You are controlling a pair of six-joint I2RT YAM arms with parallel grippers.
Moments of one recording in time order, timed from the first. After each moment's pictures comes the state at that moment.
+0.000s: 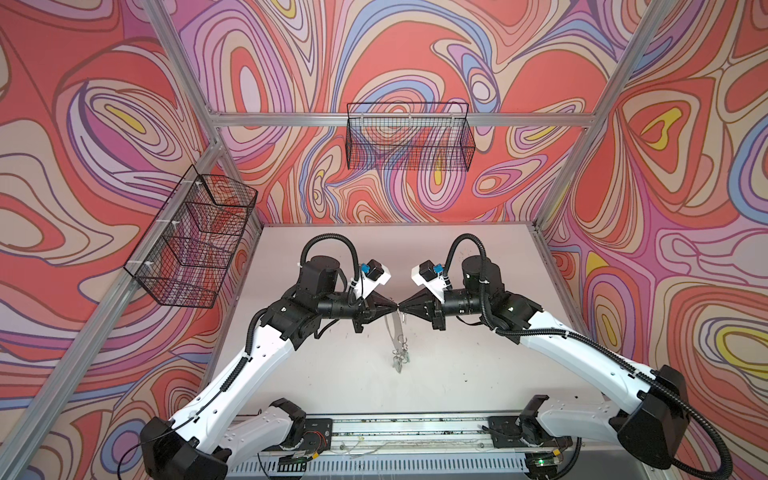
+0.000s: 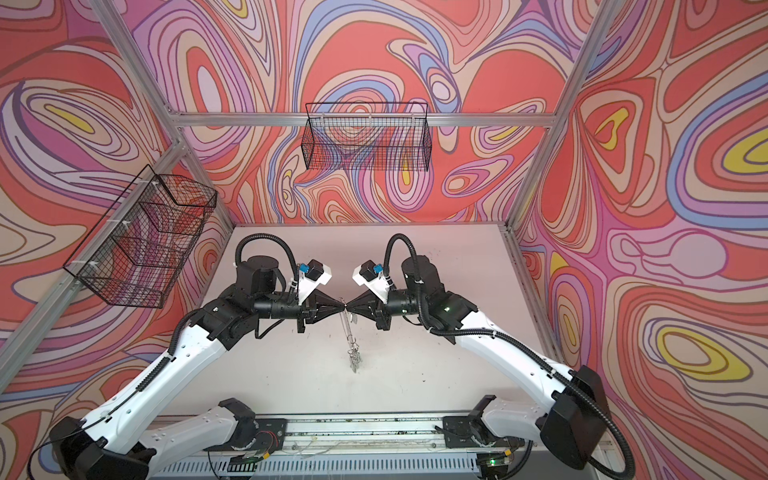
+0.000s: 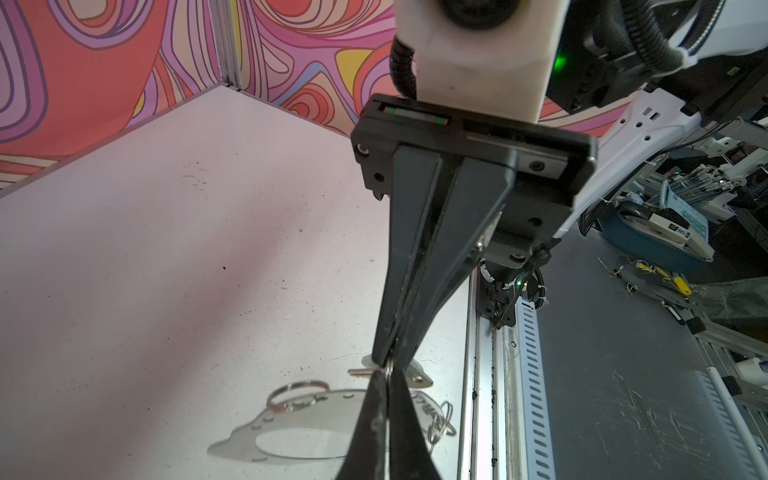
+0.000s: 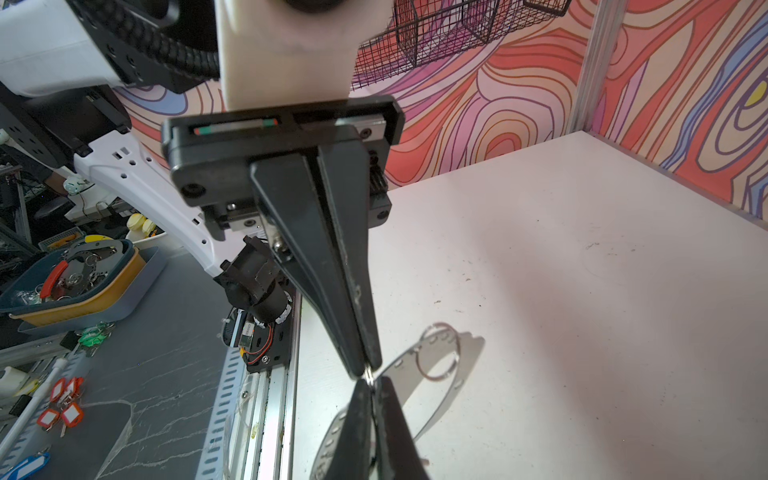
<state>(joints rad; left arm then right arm) -0.51 1.07 1.03 -0.49 0.80 0.13 0.68 1.24 1.02 -0.15 -0.77 -0.05</state>
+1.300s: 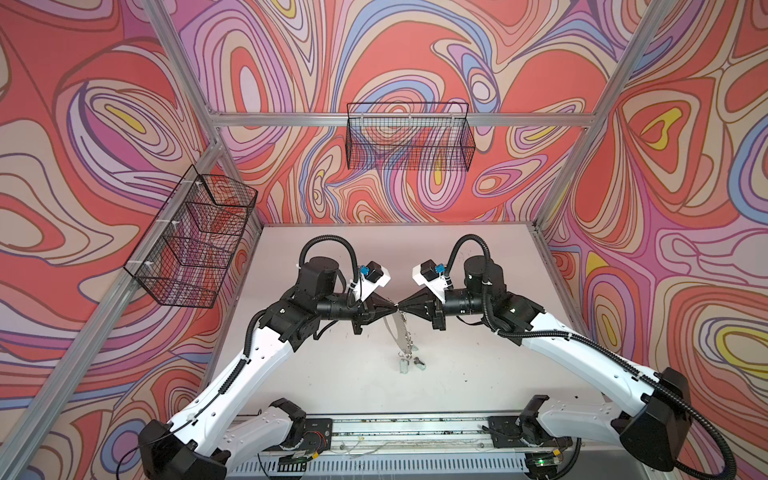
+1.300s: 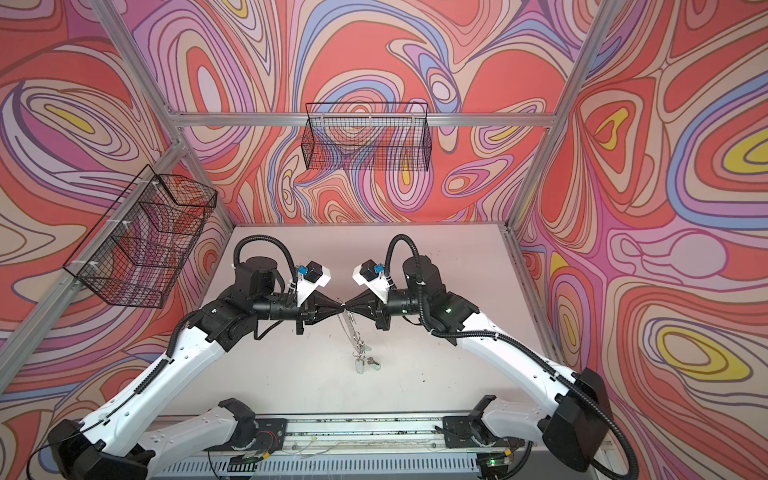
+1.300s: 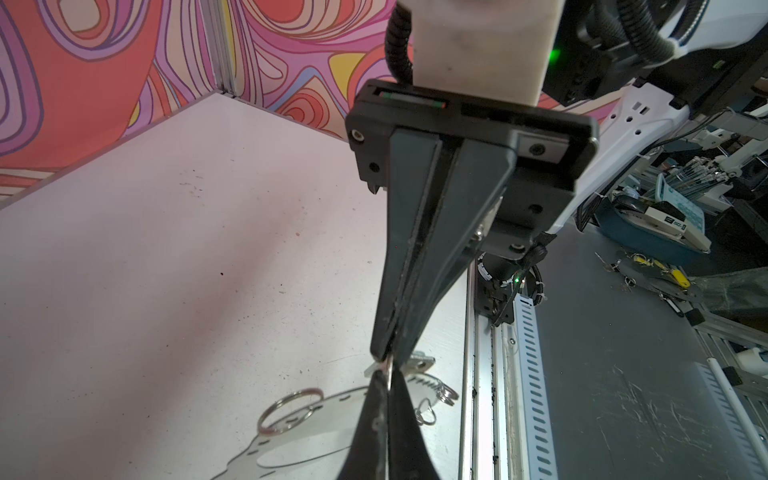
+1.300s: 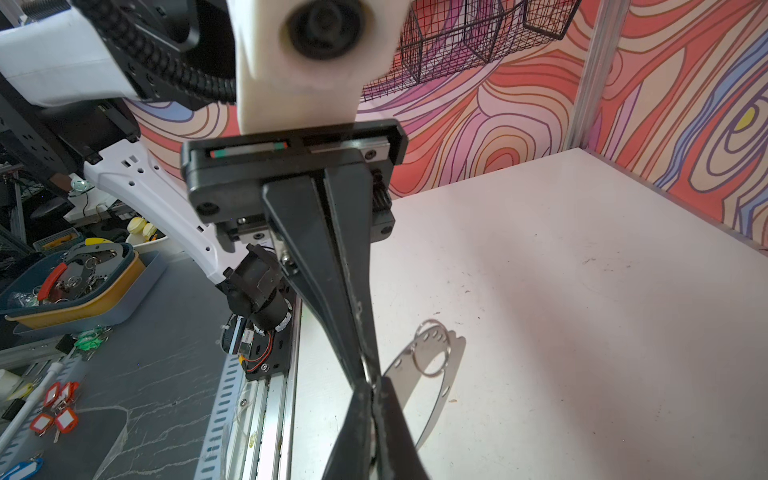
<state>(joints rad) -0.51 1.05 1.01 -0.47 0.81 0.15 0.69 1.22 1.01 -0.12 -0.75 -0.03</state>
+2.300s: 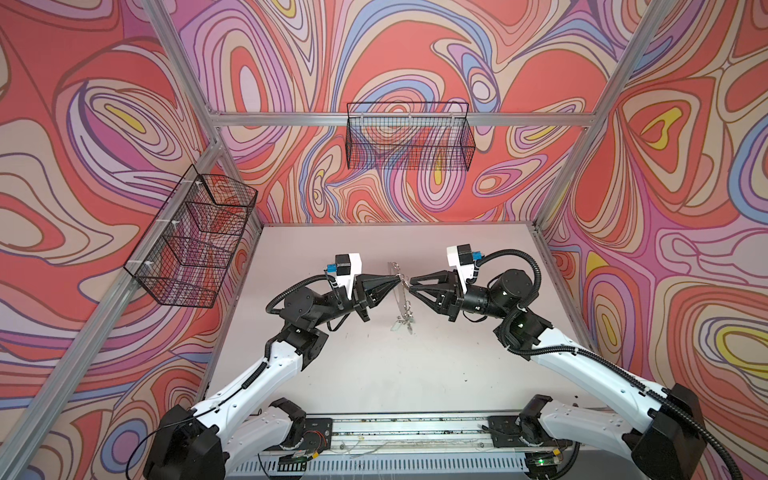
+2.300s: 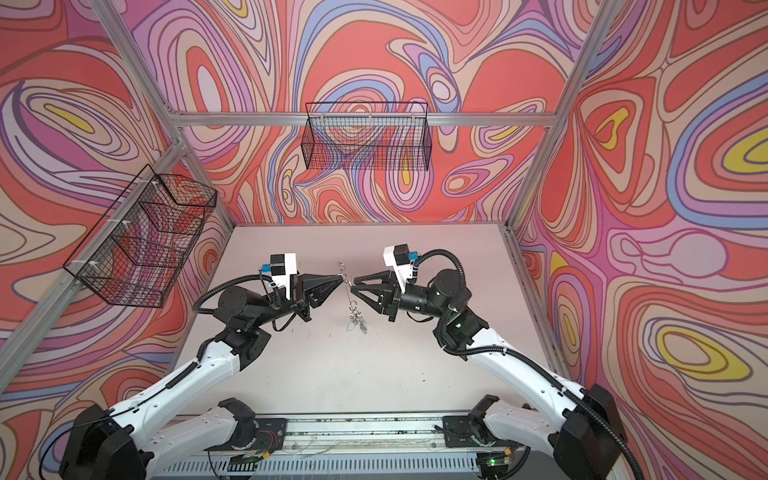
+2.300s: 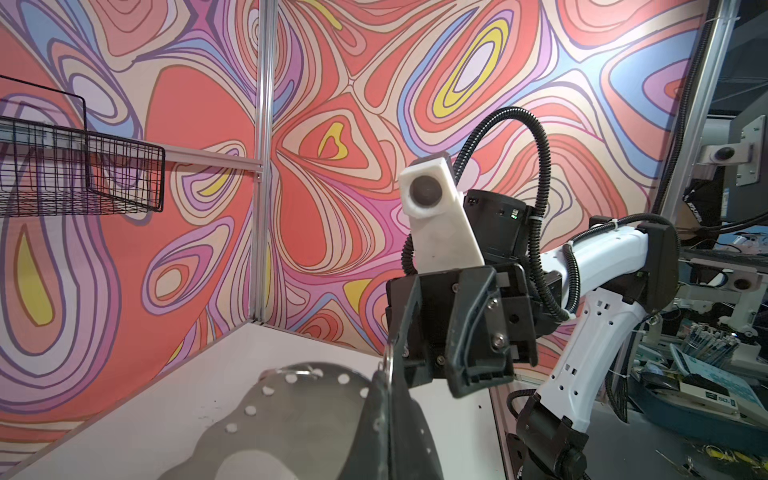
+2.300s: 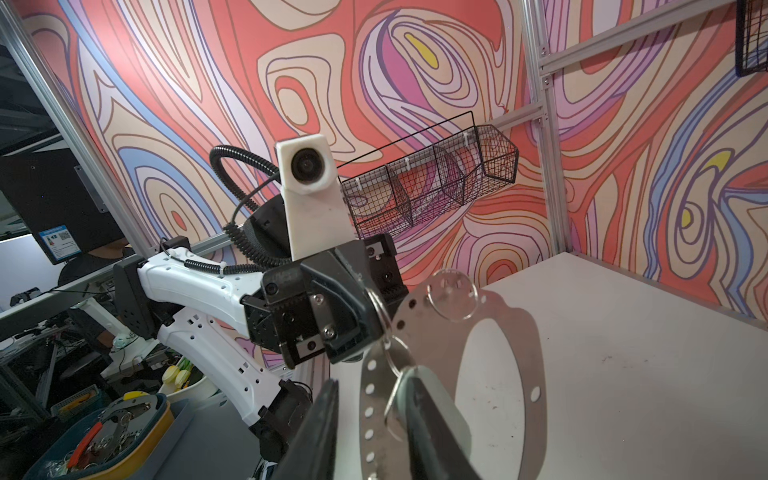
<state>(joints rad) -0.51 1.05 0.64 0.81 0.76 -0.42 0.64 1.12 0.81 0.51 -0.73 0.46</state>
